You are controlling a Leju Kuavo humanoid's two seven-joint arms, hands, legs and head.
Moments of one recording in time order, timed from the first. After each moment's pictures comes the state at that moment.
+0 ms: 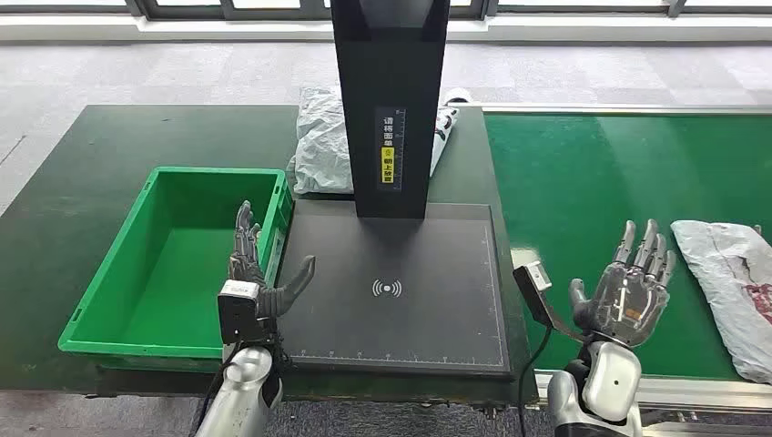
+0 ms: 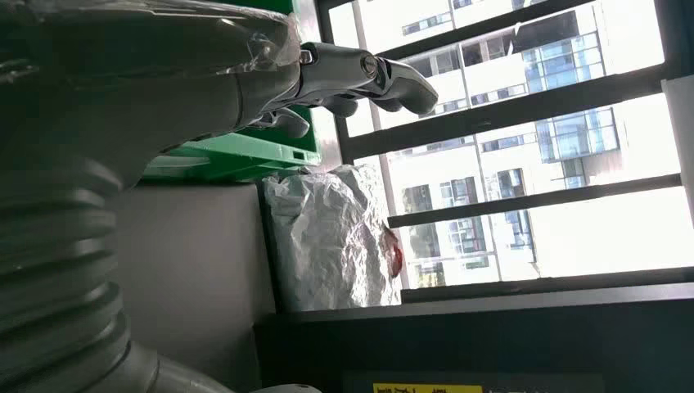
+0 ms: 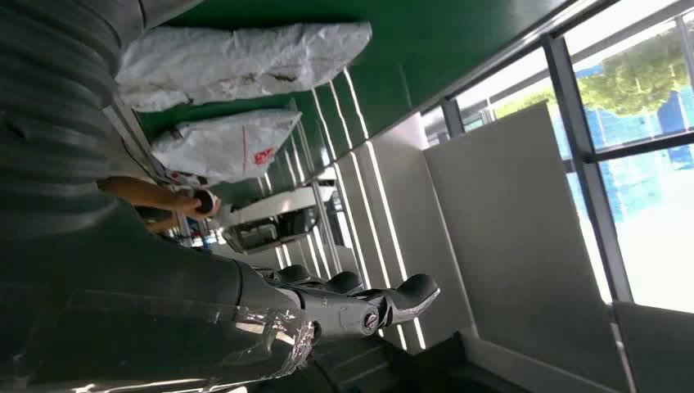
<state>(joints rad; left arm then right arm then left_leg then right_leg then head) -0.18 -0.32 -0.04 -1.12 -0.14 0.25 -0.70 -0.13 0.18 -0.25 -1.31 1.52 -0.70 -0.11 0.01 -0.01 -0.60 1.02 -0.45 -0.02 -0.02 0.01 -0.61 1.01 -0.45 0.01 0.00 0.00</state>
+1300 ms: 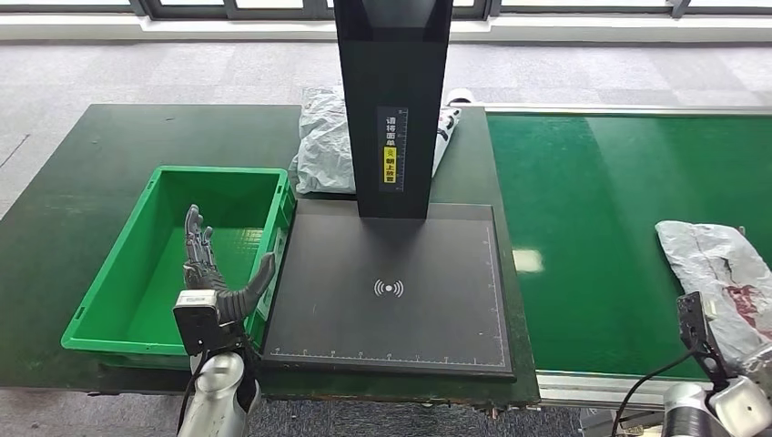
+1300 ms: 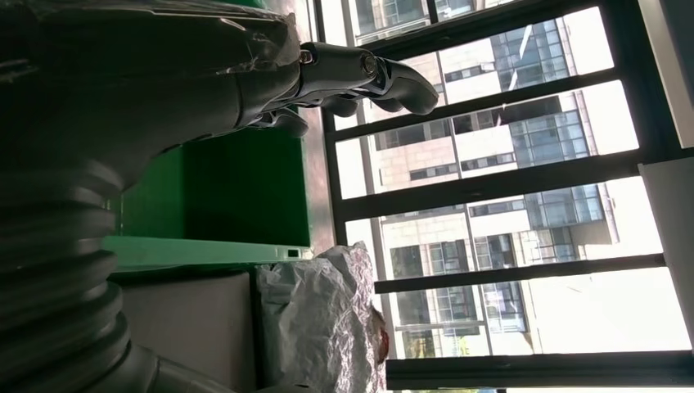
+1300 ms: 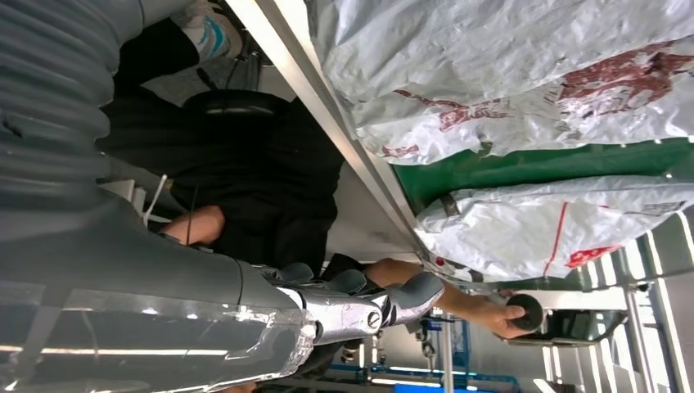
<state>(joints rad) -0.12 -0.31 0.04 -1.26 -0.14 0.31 -0.70 -0.40 -0.09 -0.89 -0.66 1.52 -0.70 0.02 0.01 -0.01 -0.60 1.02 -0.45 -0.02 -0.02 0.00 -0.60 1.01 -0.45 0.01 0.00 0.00</state>
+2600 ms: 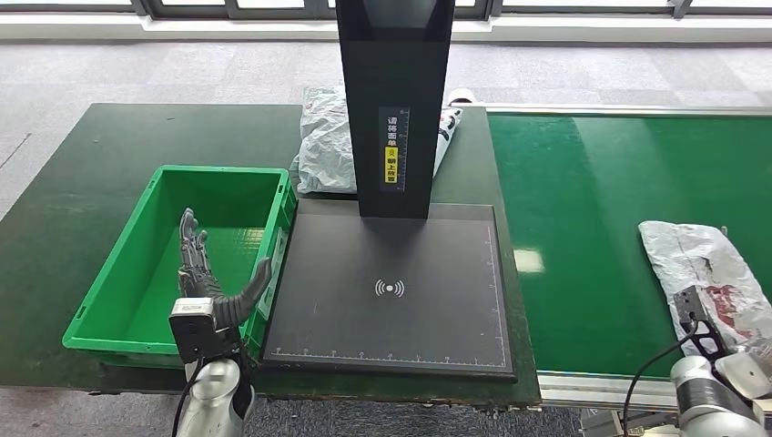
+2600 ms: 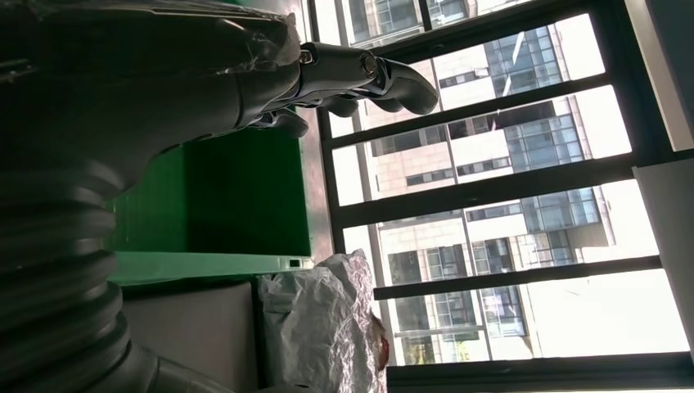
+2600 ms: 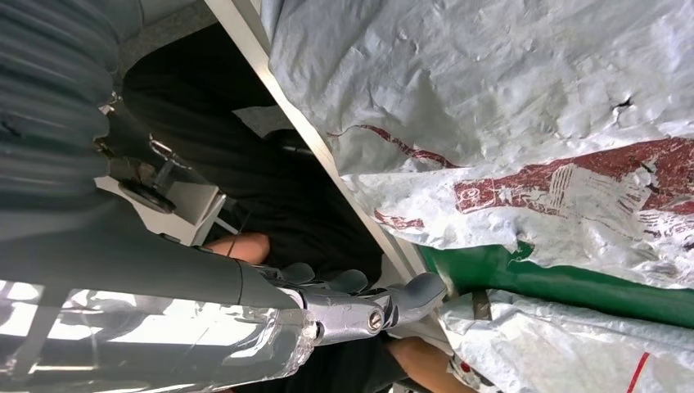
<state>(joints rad) -0.09 -0.31 0.04 -1.30 -0.16 0.31 -0.70 -0.55 -0.24 -0.73 -0.35 1.50 -0.47 0.31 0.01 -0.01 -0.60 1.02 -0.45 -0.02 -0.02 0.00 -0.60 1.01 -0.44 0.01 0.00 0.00</state>
